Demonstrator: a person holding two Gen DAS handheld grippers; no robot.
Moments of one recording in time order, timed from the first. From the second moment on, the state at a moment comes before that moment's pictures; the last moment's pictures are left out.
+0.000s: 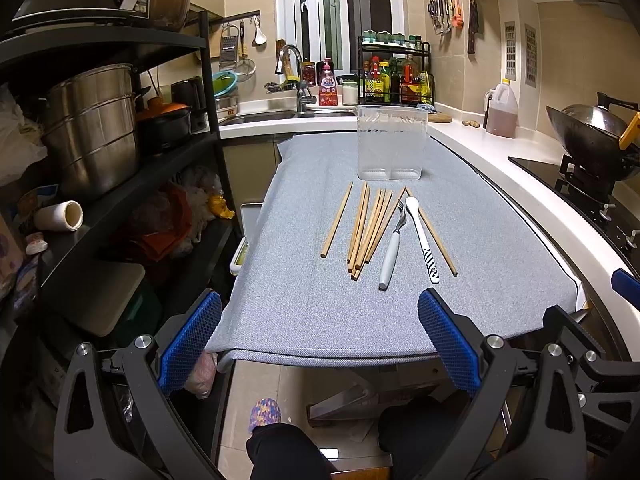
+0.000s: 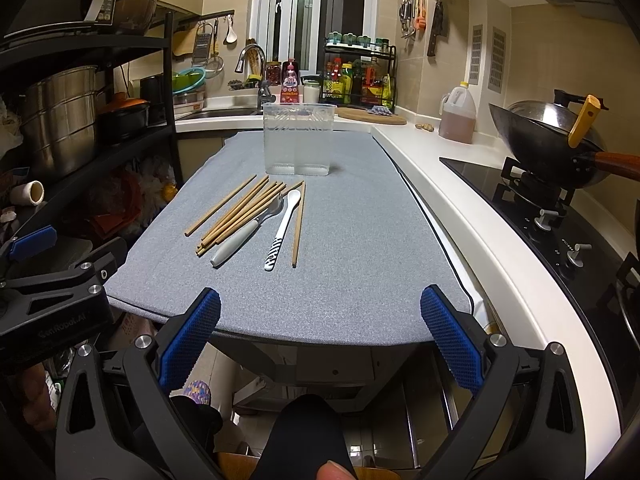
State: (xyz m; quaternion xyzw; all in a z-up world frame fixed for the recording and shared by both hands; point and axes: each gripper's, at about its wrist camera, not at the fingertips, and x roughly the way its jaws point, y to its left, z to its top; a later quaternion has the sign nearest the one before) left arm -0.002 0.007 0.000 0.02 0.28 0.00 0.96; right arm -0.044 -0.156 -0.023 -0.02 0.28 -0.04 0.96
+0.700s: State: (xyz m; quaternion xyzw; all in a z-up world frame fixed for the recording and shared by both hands) left arm 0.000 0.003 -0.010 0.02 0.28 0.00 0.96; right arm -0.045 -0.157 -0.023 -0.02 0.28 -0.04 0.96
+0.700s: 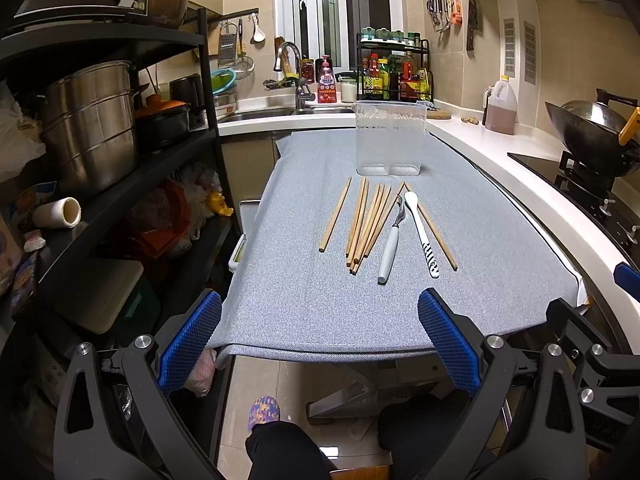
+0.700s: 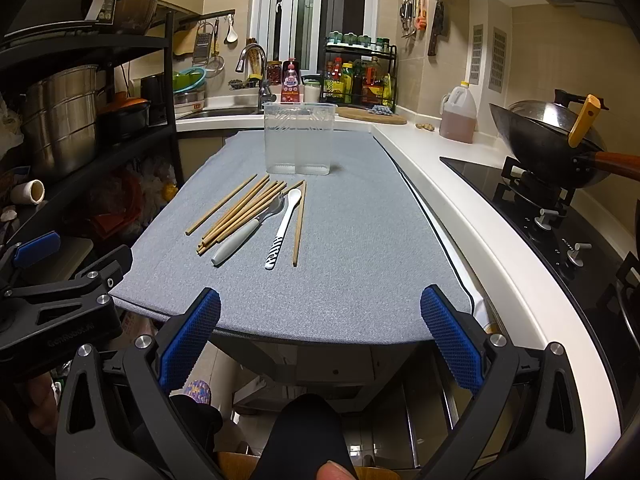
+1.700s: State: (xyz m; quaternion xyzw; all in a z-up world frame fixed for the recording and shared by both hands) left arm 0.075 0.021 -0.054 0.02 0.32 -0.02 0.95; right arm 0.058 -0.184 -0.070 0.04 0.31 -0.04 0.95
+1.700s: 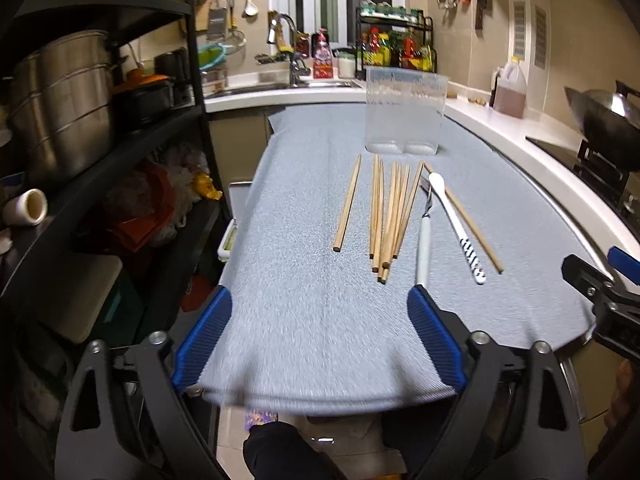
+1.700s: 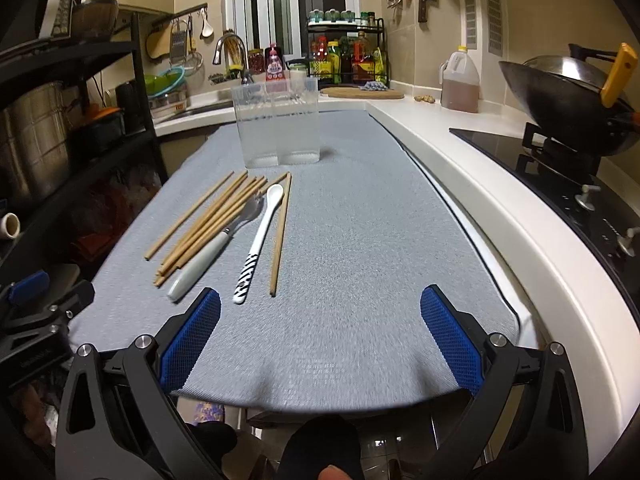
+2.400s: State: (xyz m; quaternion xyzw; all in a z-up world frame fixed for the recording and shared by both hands) left arm 0.183 0.018 -0.097 -0.01 0.36 -0.11 0.92; right arm 0.114 -0.163 -0.127 0.01 0.29 -0.01 0.96
